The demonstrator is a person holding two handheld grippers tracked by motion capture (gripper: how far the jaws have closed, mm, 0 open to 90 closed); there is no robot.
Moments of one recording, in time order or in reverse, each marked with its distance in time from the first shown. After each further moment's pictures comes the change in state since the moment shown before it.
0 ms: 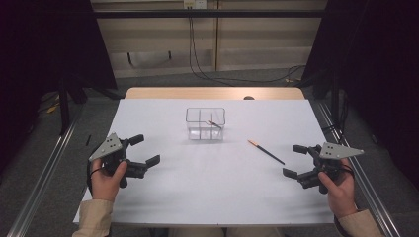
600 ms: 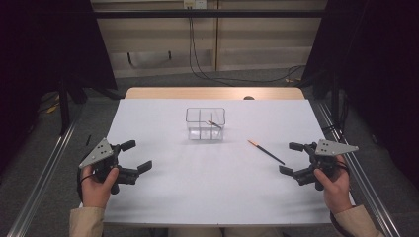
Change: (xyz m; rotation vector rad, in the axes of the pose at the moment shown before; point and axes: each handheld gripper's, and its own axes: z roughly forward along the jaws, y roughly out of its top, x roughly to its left) left arm 0.000 -0.009 -0.023 0.014 0.023 -0.002; right arm -0.004 0.004 0.011 -0.003 0.011 -0.004
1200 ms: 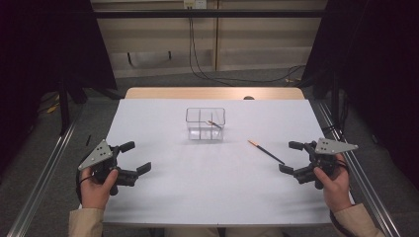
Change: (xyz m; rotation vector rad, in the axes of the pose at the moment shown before) left arm -0.001 -0.004 -0.002 0.009 -0.001 0.010; right arm -0.004 0.001 0.002 -0.002 0.001 -0.001
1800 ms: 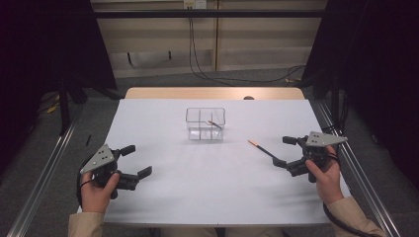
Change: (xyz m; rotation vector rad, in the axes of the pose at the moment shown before) left arm -0.006 -0.006 -0.002 0.023 0.005 0.009; right arm -0.011 0.008 0.022 0.023 0.005 0.011
